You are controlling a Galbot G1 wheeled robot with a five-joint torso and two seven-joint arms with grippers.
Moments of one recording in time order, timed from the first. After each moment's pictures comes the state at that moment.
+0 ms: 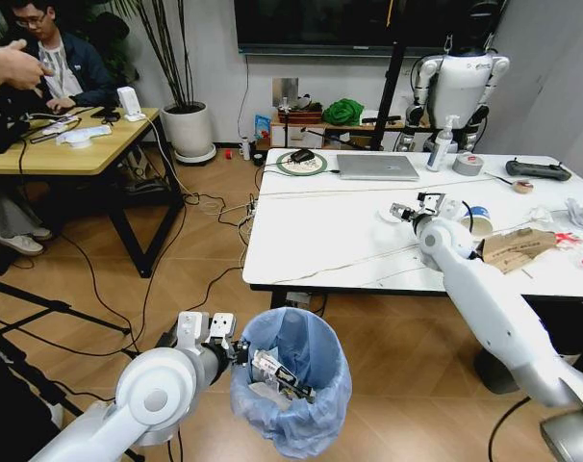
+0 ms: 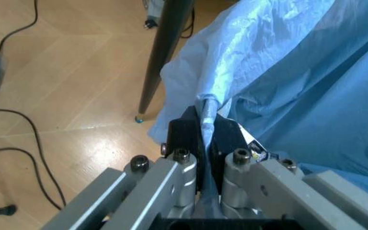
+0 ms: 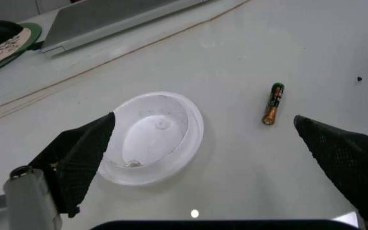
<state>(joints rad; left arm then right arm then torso) 1.11 -0.81 -0.05 -2.28 -1.48 0.74 -0.93 -0.39 1.08 0.07 1.19 1.06 -0.41 0.53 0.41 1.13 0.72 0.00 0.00</state>
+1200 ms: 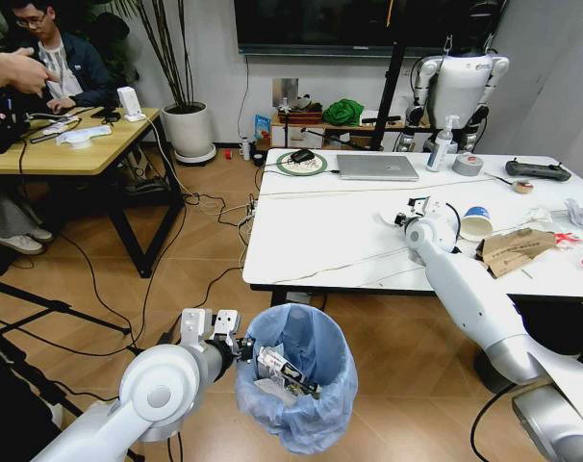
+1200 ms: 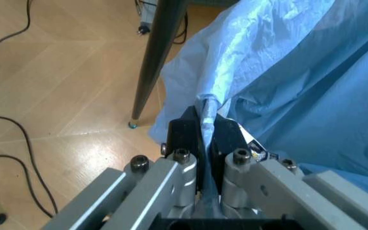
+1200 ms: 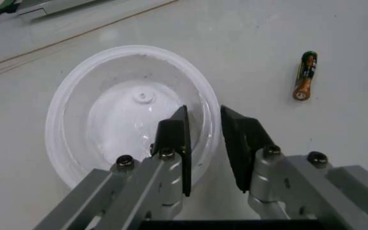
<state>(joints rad) 1.09 -0.83 -0.05 -2.28 -1.49 0.74 -0.92 -0.35 1.14 0.03 1.06 1.00 -0.41 0.51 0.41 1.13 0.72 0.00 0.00</state>
